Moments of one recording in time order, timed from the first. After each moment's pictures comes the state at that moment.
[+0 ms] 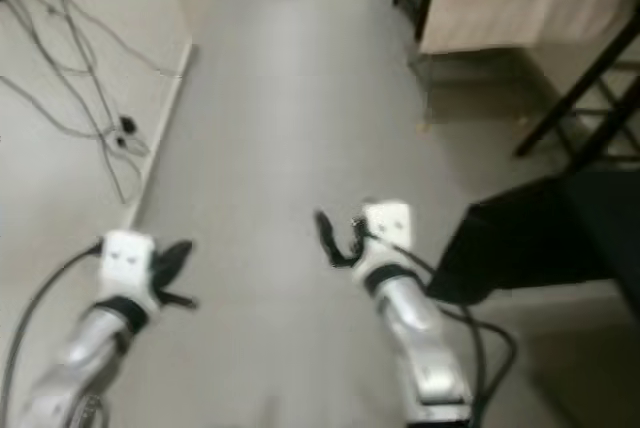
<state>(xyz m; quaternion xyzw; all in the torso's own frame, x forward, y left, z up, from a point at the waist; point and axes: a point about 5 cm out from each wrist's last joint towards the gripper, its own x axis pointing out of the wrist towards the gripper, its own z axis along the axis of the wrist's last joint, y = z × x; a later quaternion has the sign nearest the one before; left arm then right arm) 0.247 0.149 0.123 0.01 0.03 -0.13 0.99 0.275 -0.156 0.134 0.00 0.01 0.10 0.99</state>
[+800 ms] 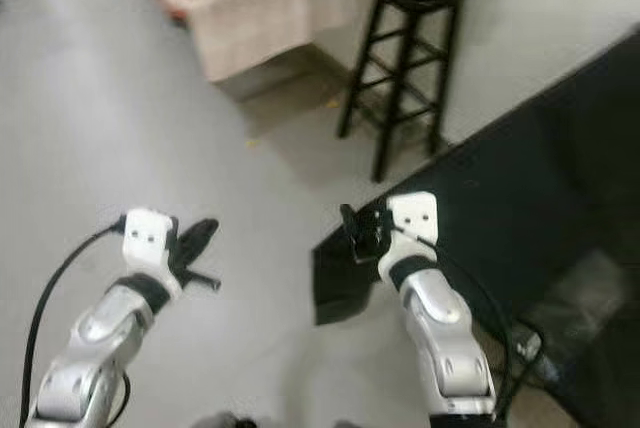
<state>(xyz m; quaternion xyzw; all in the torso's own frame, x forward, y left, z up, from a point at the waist) 0.263 0.151 0.136 0.00 0.01 -0.12 0.99 0.279 -0.161 0.141 -0.01 0.00 0.11 0.99</state>
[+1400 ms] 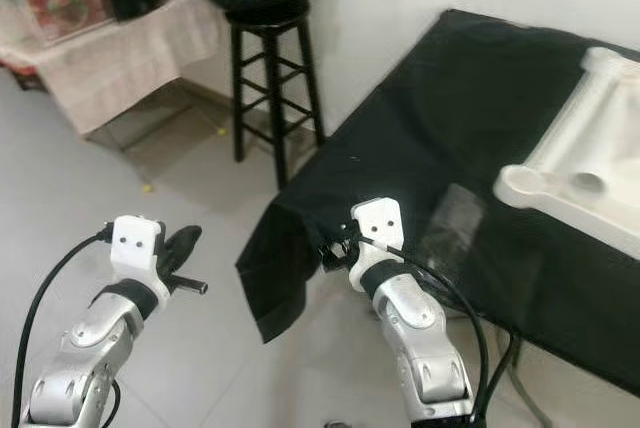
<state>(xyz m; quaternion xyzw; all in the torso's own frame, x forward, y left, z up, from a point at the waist) 0.268 0.150 0.135 0.00 0.00 -0.11 0.99 0.277 -0.143 0.145 -0.03 -0.03 0.18 0.98</state>
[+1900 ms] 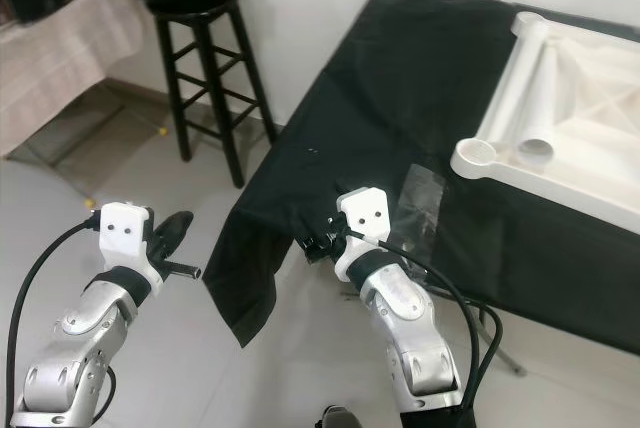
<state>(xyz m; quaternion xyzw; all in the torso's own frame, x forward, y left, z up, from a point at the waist) 0.275 0.150 0.149 -0.03 -0.03 -0.11 0.99 0.277 -0.135 0.159 -0.01 -0.06 0.22 0.97</state>
